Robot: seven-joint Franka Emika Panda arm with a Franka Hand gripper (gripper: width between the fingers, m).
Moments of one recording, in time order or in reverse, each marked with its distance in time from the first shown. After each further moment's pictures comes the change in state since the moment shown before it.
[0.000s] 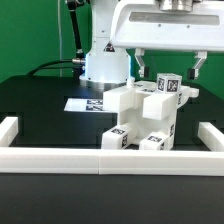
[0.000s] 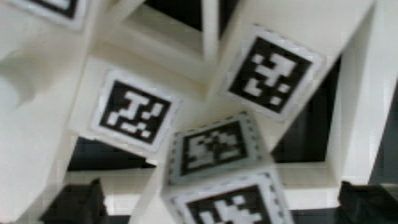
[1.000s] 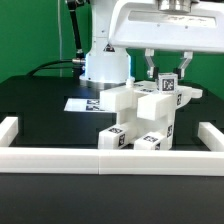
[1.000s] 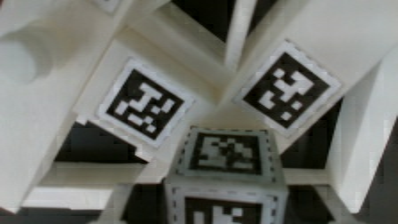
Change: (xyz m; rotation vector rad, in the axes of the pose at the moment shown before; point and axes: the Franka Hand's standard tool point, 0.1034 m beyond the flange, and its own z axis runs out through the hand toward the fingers) arm 0.000 0.001 0.000 -0.005 0.000 0.086
